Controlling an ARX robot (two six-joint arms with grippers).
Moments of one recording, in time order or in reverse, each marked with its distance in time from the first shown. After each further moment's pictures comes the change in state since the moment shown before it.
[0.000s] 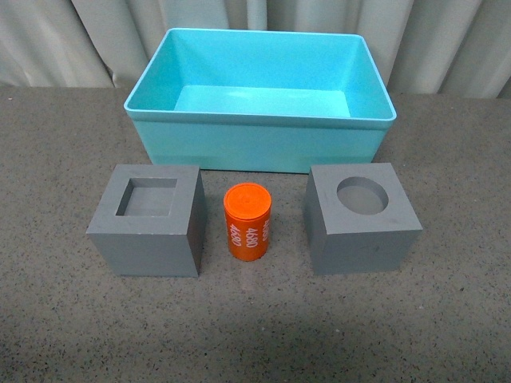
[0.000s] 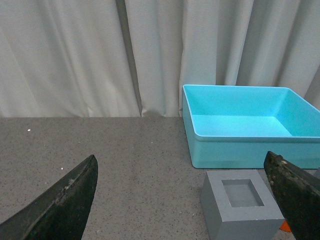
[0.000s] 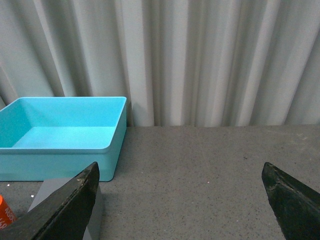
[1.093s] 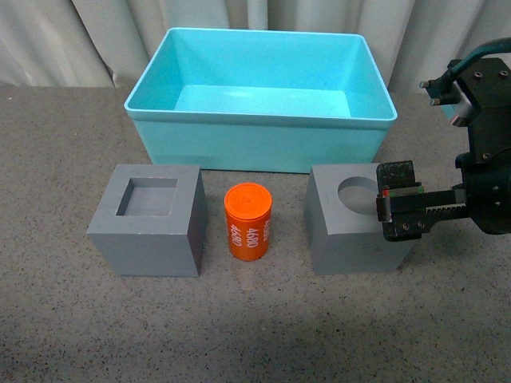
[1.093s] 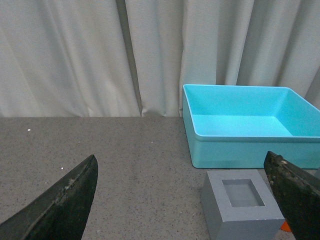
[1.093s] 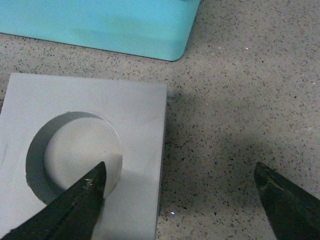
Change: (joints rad) left arm 0.000 0.000 0.000 0.000 0.000 0.000; right arm 0.317 1.760 0.642 0.306 0.066 0.093
